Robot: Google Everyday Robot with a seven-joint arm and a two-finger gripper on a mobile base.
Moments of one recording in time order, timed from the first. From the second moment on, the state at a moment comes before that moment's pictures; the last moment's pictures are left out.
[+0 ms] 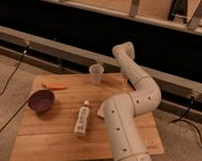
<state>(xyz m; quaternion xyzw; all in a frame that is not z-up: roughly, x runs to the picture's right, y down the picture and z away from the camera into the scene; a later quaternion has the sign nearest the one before) 0.231 0.015 0.985 -0.22 0.41 0.56 0.69</state>
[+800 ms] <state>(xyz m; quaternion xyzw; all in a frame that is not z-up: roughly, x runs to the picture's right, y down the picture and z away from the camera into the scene) 0.267 0.004 0.976 -0.17 0.44 0.53 0.70</state>
